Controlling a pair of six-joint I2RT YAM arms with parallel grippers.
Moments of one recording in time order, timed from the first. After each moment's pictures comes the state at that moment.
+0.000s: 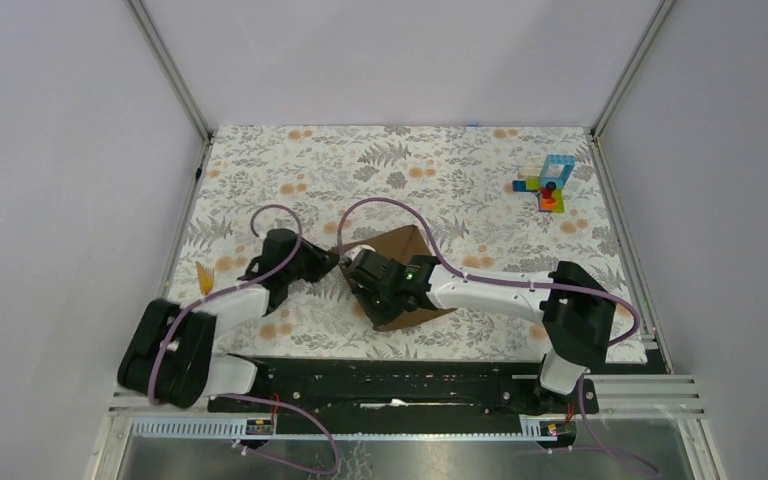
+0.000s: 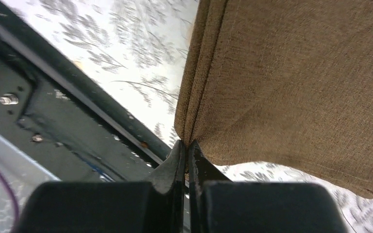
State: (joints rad) left arm -0.31 1.39 0.40 0.36 0.19 -1.23; right arm 1.16 1.71 1.24 -0.63 0.06 0.47
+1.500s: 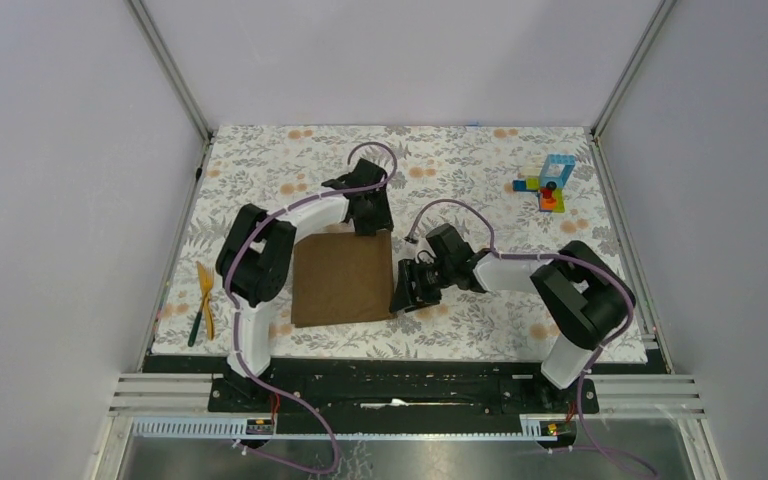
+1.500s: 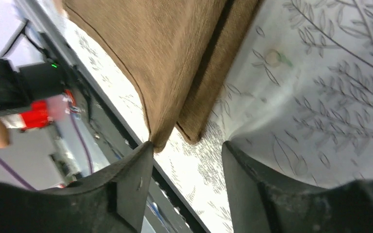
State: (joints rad) left arm -0.53 2.04 1.46 -0.45 0.01 -0.71; right arm 0.68 1.74 0.76 0.06 -0.64 0.61
